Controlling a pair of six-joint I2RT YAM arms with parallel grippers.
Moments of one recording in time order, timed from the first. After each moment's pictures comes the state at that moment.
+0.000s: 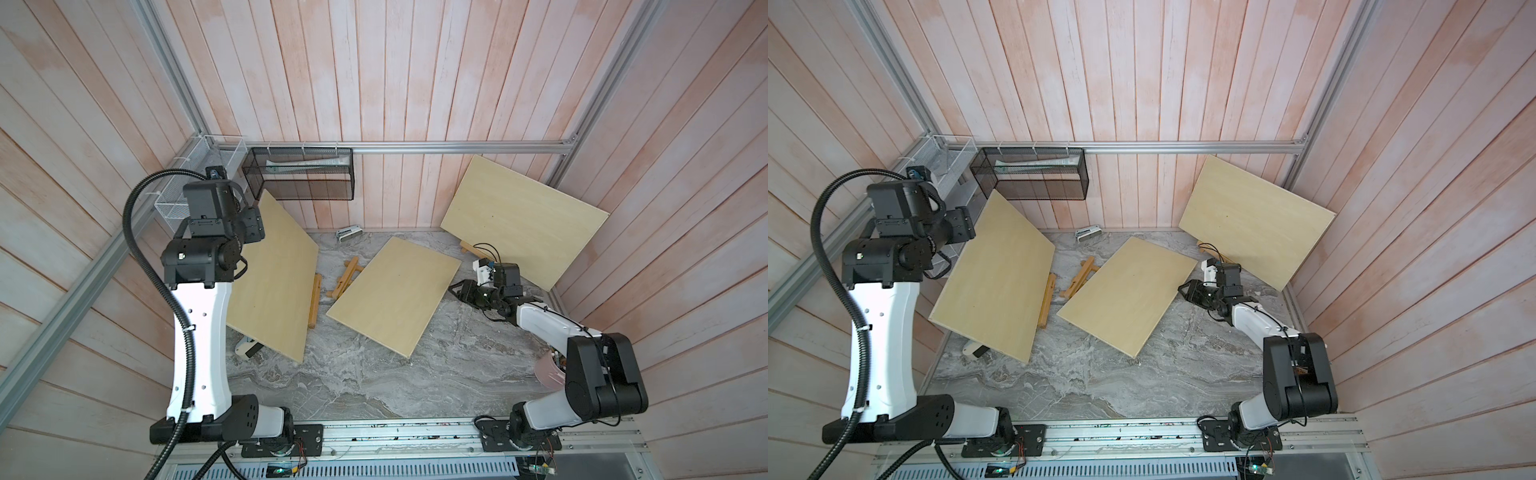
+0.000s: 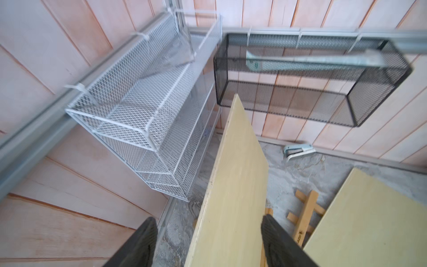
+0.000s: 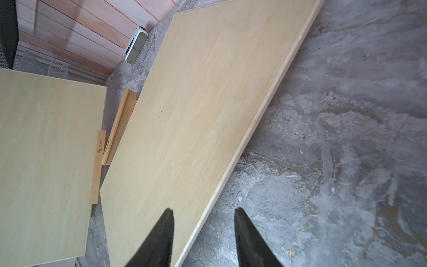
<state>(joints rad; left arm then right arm) 0.03 1.39 2.04 -1.08 -0.28 -0.03 0.14 1.49 0.80 -0.05 -0.52 0.54</state>
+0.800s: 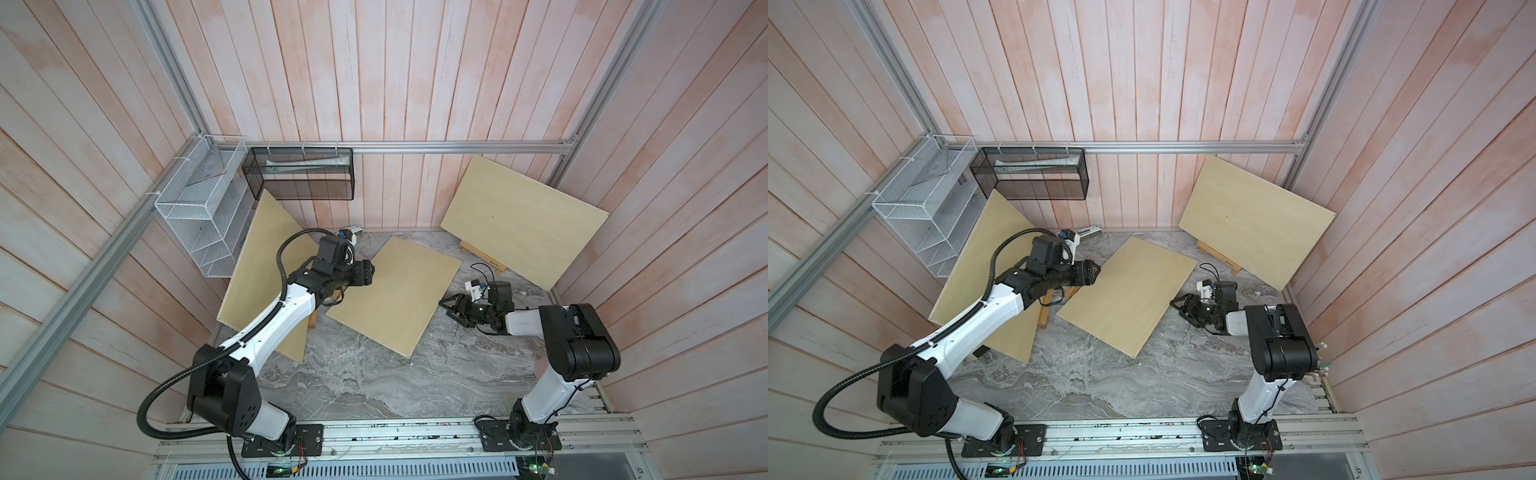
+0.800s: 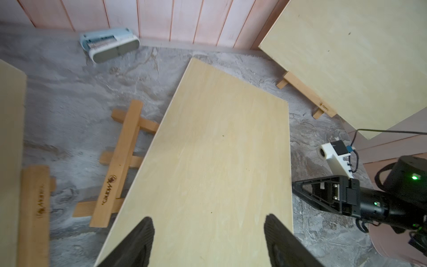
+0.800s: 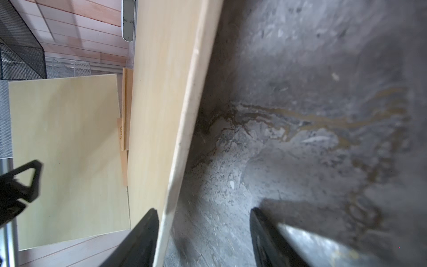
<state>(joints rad) -0.43 1.52 1.21 -0.39 0.13 -0.37 0.10 1.77 0.64 0.38 -0.82 0.80</state>
